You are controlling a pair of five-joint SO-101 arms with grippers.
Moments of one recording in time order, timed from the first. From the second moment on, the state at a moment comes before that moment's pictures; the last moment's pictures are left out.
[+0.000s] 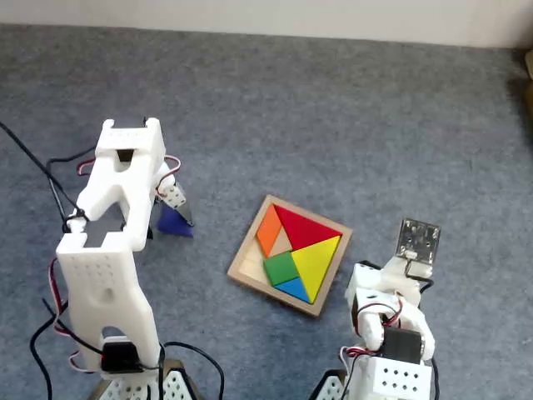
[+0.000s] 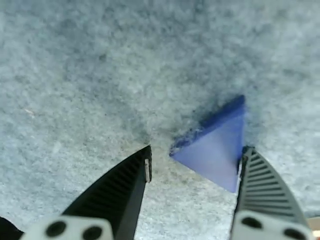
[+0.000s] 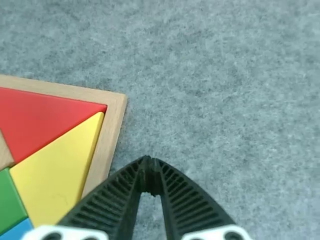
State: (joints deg) left arm -7.4 35.3 -8.3 90.7 30.3; right arm 3.6 -98.7 96.1 58.4 -3.1
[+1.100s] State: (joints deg) left arm -2.5 36.3 -9.5 89.8 30.2; right arm 3.6 -98.7 96.1 58.4 -3.1
